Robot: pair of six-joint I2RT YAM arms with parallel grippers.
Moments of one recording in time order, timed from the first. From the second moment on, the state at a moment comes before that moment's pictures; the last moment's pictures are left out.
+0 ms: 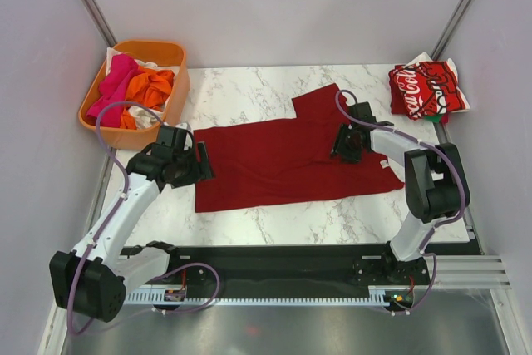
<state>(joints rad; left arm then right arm) -0.26 1.06 0.89 -0.80 0.03 -0.46 0.21 1.76 1.06 -0.40 -0.08 0.57</state>
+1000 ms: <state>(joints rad) -0.26 1.06 0.88 -0.80 0.00 -0.46 0.22 1.78 1.19 -0.43 -0.07 0.56</state>
